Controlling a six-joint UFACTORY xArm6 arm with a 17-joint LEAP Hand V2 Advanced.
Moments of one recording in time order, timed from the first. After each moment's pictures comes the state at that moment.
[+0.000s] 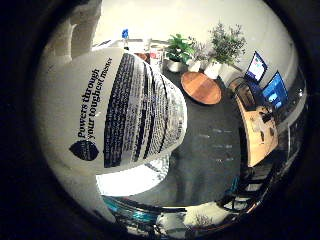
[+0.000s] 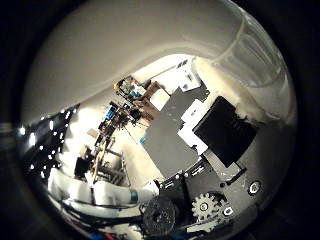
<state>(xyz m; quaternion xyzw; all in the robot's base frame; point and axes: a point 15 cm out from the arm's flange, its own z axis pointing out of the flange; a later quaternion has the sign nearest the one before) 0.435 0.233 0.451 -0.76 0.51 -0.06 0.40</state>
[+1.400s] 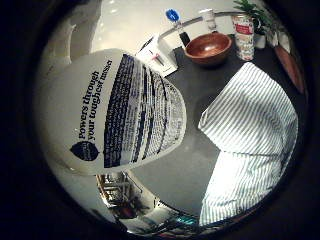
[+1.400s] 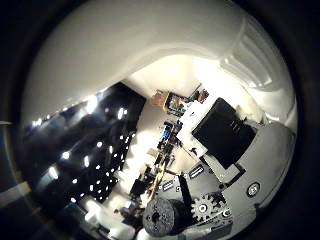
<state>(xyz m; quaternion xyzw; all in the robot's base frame) 0.502 0.435 0.391 -0.66 0.46 0.27 0.53</state>
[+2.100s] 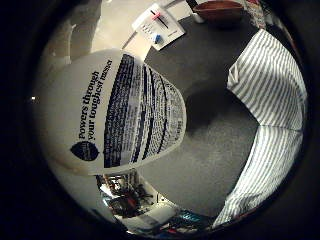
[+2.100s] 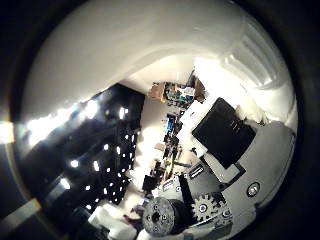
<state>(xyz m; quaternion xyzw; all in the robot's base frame) 0.473 0.477 0.311 -0.65 0.47 0.34 0.48</state>
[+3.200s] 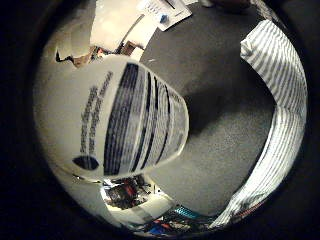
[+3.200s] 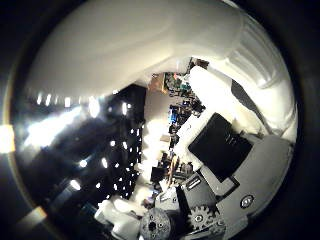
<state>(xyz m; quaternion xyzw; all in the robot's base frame) 0.448 0.479 0.290 -0.69 0.45 0.37 0.44</state>
